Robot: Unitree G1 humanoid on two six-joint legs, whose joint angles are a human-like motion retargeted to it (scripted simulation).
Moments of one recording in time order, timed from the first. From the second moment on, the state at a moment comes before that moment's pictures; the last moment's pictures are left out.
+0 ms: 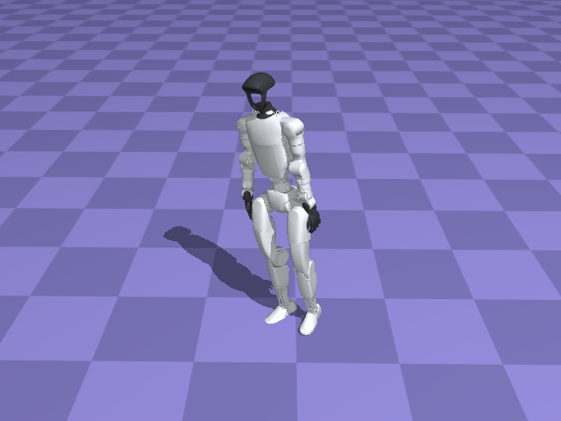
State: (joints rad) left arm -0.05 0.00 0.10 1.59 0.06 0.16 -0.01; right arm -0.01 -0.18 -0.14 1.41 -0.76 0.15 0.14; waist 0.00 0.05 0.09; left_leg 0.00 0.01 0.28 0.18 -0.04 -0.06; right_leg 0.03 0.01 -0.21 -0.03 0.06 -0.07
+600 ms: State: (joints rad) left arm -0.06 0.10 0.20 1.61 -0.01 0.11 0.04; right arm 0.04 -0.15 -0.16 1.47 -0.65 0.09 0.11; waist -0.04 0.00 0.02; left_leg 0.02 -0.07 0.38 0.01 -0.04 0.04; right_leg 0.00 0.05 -0.12 0.02 -0.02 -0.08
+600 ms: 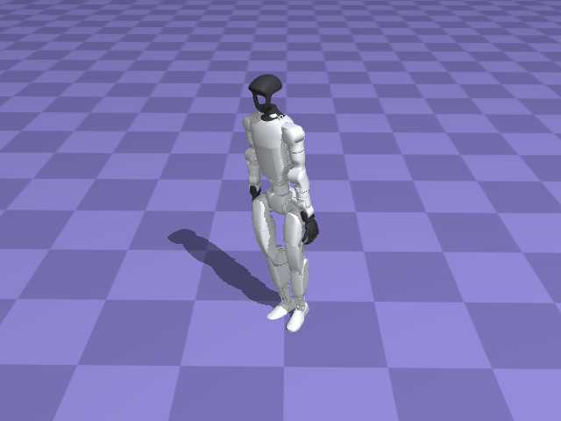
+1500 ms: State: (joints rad) left arm 0.11 0.04 0.24 1.70 -0.13 0.20 -0.09; right arm -0.27 -0.07 -0.11 1.49 -0.38 0.03 0.16; waist 0.11 -0.01 0.15; left_leg -0.54 0.23 0.28 1.16 0.15 0.03; right_leg 0.08 0.02 -0.14 -0.01 0.02 -0.16
